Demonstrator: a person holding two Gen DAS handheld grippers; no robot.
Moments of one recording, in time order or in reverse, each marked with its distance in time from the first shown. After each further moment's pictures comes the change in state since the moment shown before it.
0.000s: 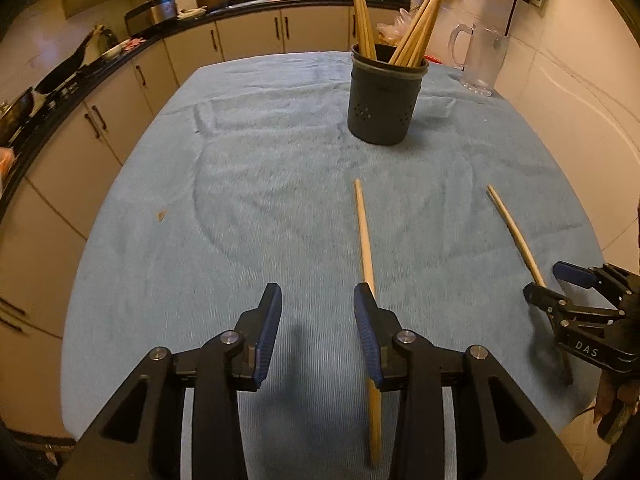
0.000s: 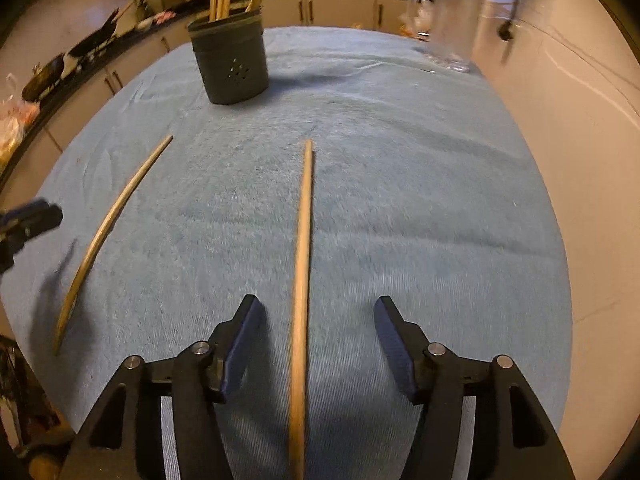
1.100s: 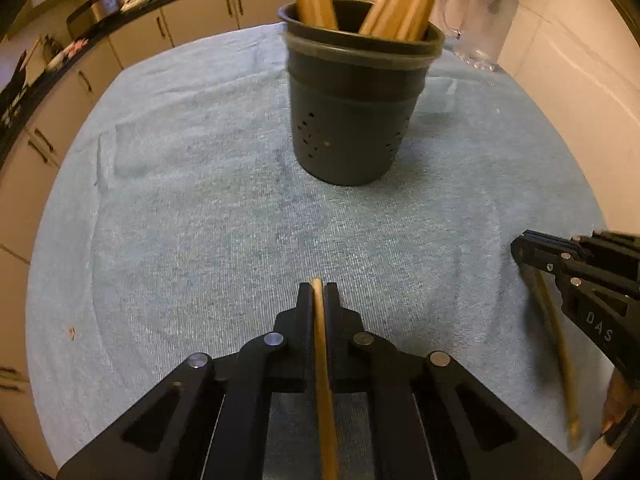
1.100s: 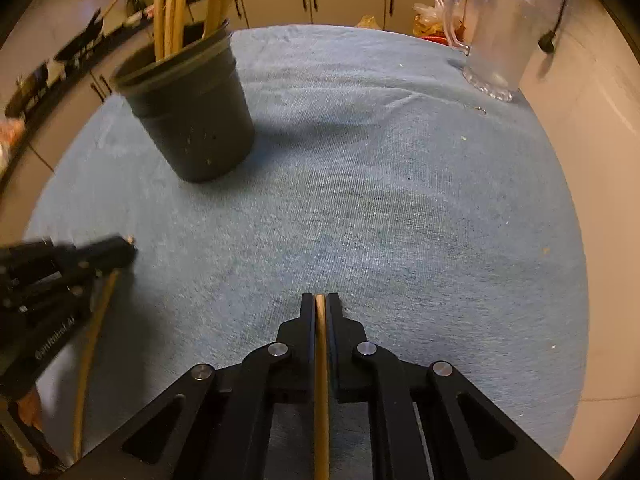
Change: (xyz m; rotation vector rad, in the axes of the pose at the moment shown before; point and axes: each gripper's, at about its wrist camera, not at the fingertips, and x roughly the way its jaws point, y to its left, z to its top) left arm 0.093 -0.028 0.081 0.077 0.116 -0.078; right arm 0.057 -0.003 0.112 0.033 0.048 0.042
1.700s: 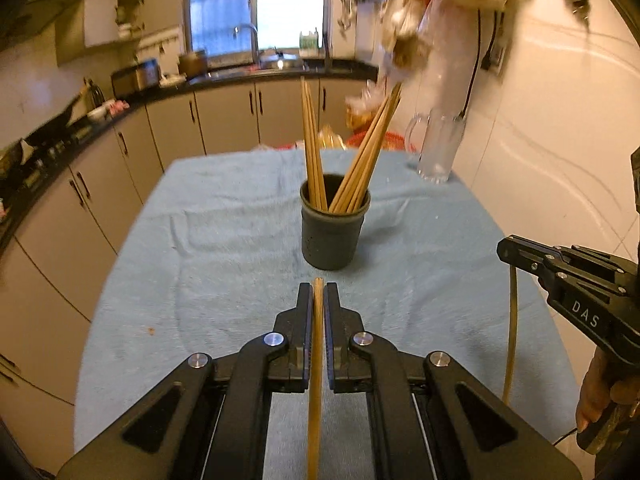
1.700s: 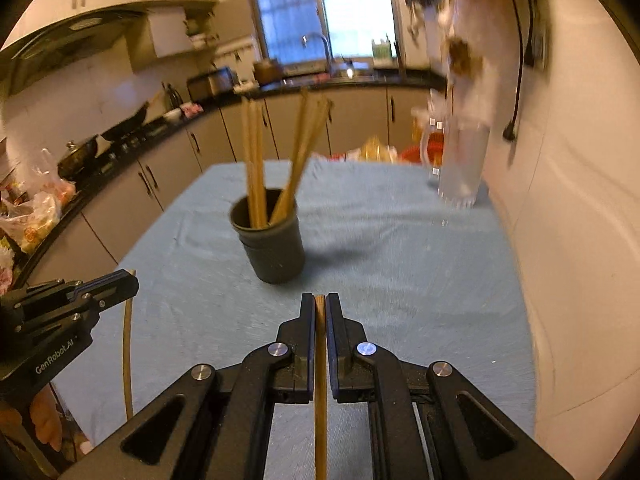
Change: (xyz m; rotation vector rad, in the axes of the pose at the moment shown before) left arm -0.169 -0.013 -0.040 -0.032 -0.386 0.009; right arm -0.152 0.018 -0.032 -0.018 -0.412 0.051
